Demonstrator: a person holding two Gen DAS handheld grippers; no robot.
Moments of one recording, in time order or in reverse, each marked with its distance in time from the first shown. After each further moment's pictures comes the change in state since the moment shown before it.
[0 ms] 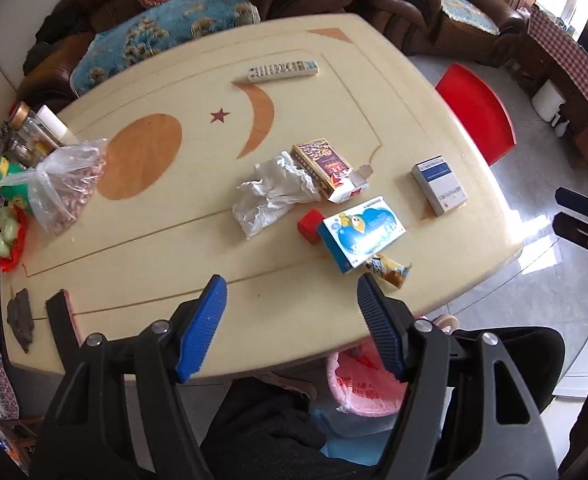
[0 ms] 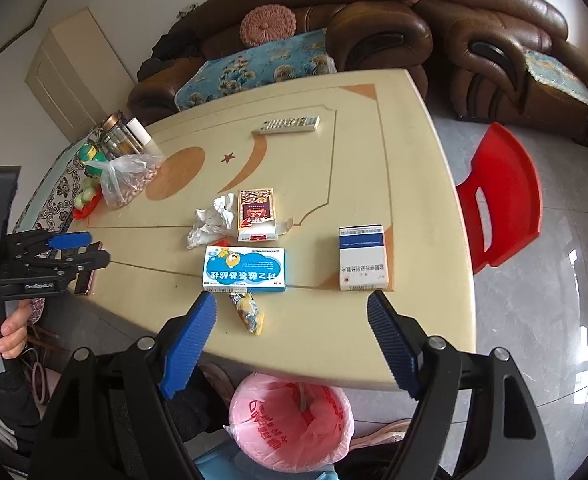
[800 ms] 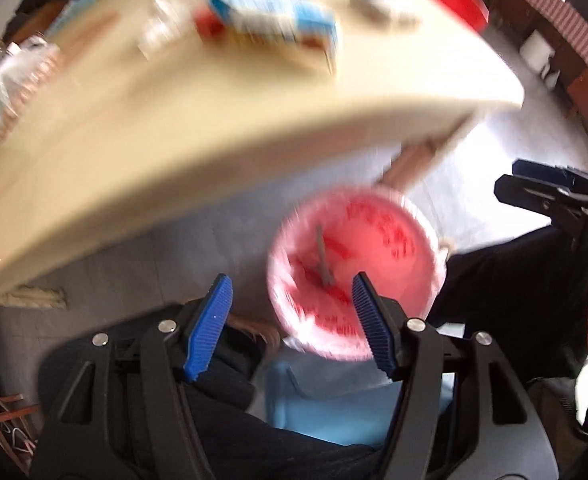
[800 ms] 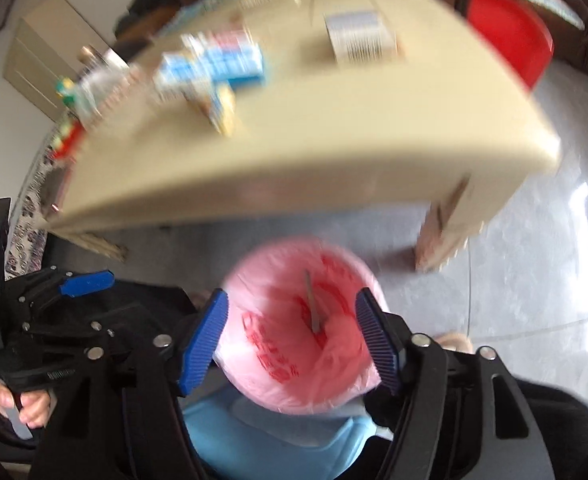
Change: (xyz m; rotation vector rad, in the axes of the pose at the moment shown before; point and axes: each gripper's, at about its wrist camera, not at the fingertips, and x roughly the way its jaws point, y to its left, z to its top) left arm 0.079 -0.078 -0.186 0.024 0.060 -0.050; right arm 0.066 -0.002 -0.187 0.080 0.099 0.015
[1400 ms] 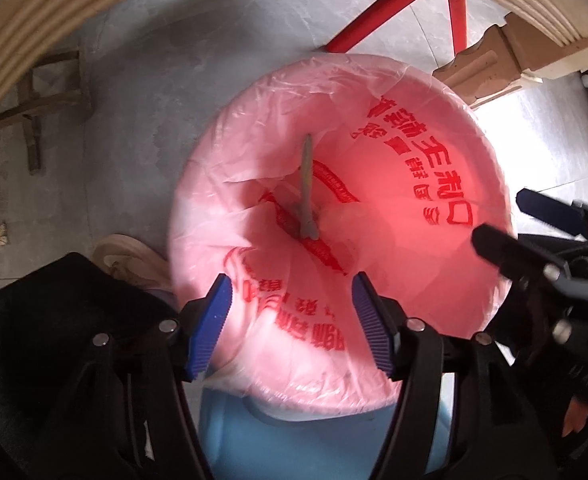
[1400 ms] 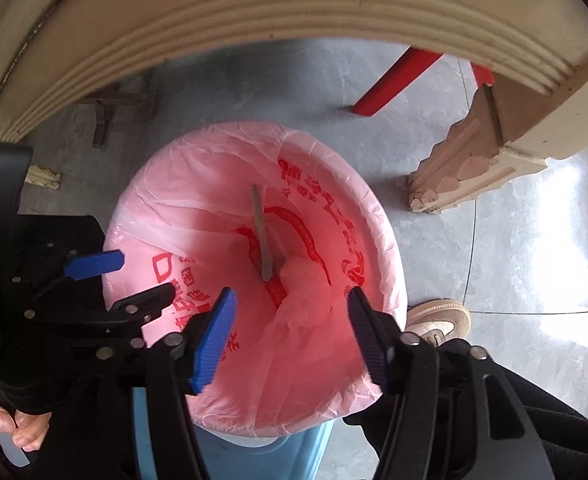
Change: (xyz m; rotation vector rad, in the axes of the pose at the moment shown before) left arm 0.223 -0.030 -0.036 -0.118 0.330 -0.051; right arm 0.185 -0.037 -0.066 -0.049 0.323 -0.164
